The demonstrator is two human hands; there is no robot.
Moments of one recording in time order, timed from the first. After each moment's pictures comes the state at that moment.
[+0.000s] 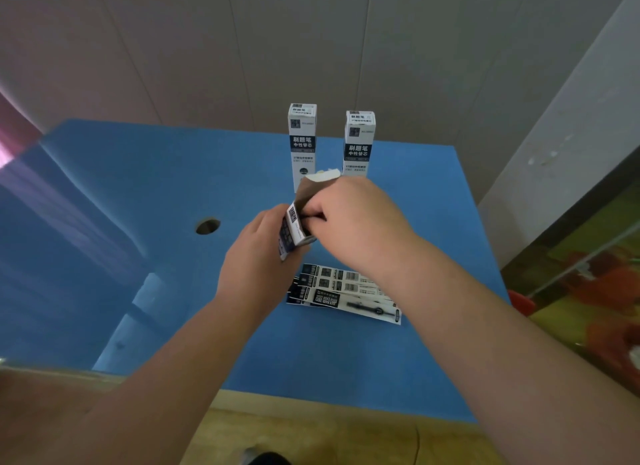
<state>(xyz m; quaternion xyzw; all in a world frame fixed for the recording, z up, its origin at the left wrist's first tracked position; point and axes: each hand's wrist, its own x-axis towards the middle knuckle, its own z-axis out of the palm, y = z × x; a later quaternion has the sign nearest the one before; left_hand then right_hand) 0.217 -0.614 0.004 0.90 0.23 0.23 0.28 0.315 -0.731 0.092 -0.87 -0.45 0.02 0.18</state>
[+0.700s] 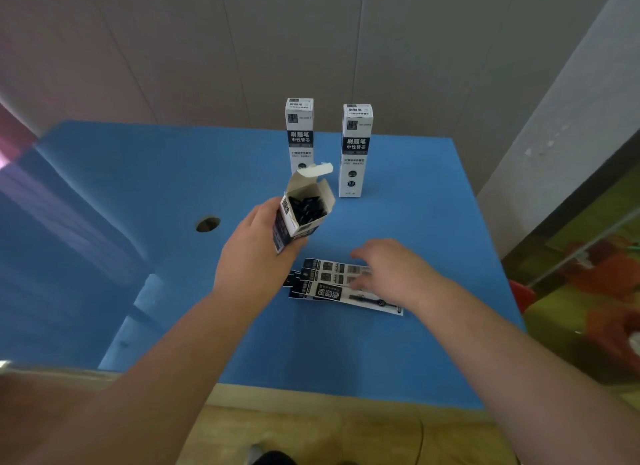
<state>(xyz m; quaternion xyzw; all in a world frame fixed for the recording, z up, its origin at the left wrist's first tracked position) 0.214 -0.607 0.007 0.89 0.26 0.20 0.32 0.348 -0.781 -0.010 -0.90 -0.39 0.20 0.04</state>
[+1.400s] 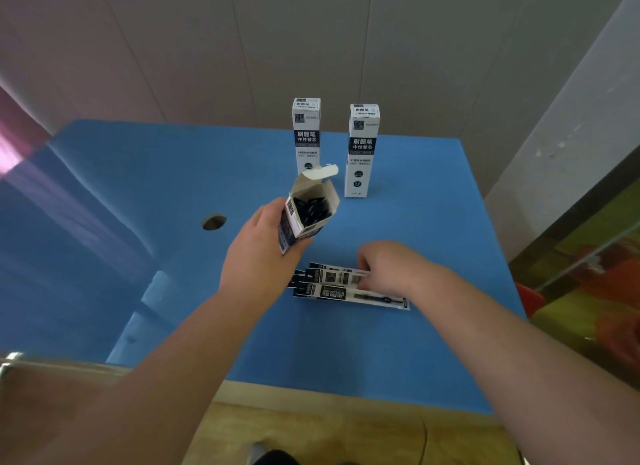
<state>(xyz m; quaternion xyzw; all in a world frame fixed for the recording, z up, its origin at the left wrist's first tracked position) 0.212 -0.608 0.005 0.89 0.26 0.20 0.31 0.357 -0.765 -0.010 -0.89 -0.39 0.24 -0.01</state>
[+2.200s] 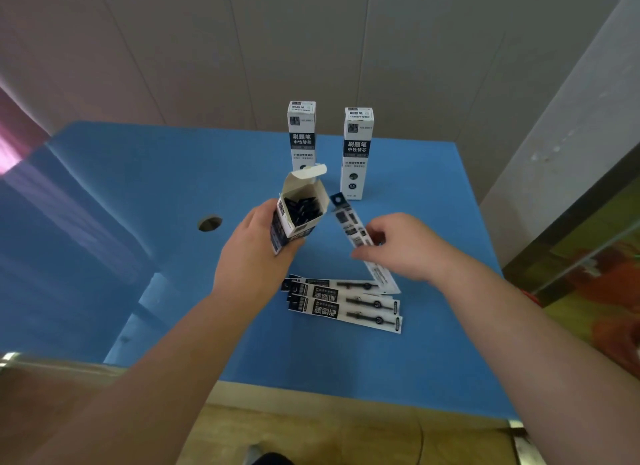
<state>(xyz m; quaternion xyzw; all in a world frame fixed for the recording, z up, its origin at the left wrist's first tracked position) 0.212 -0.612 0.004 0.88 0.27 0.22 0.32 0.362 -0.788 0.036 -0.88 -0.34 0.21 0.24</state>
